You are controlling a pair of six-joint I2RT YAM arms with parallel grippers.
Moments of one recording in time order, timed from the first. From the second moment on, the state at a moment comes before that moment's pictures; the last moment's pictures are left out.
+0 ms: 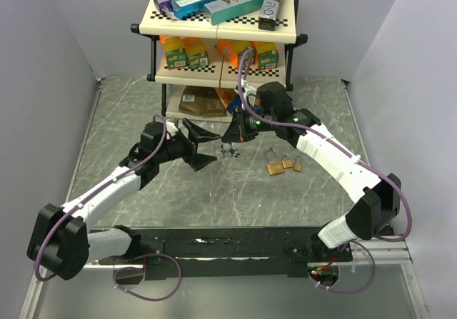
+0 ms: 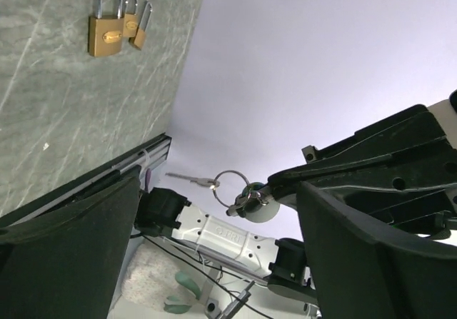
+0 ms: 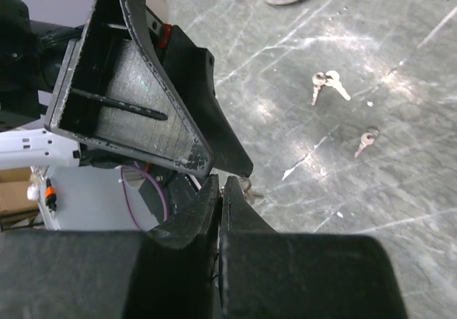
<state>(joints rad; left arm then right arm) -0.46 1.18 0.72 0.12 0.54 -1.55 0.59 1.48 1.42 -0.55 -0.55 0.38</state>
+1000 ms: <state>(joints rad) -0.50 1.07 0.62 0.61 0.57 -1.02 0.53 1.43 1.51 -0.53 -0.63 0.71</state>
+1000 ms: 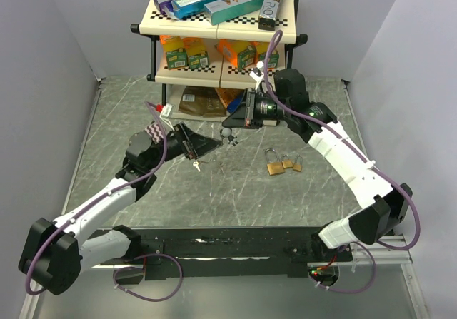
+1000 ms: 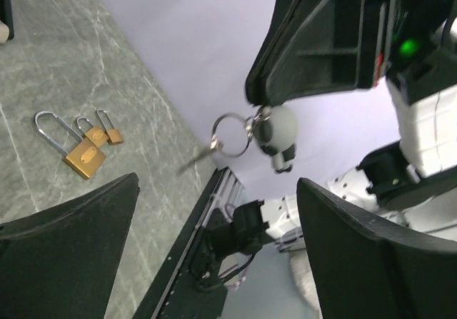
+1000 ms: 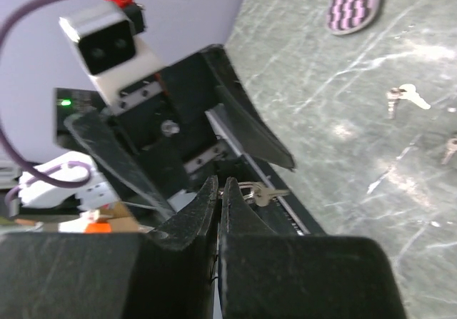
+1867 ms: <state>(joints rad) -0.54 1.17 0.66 0.74 0.67 -0.95 0.53 1.42 1.53 -0.51 -0.73 0.82</state>
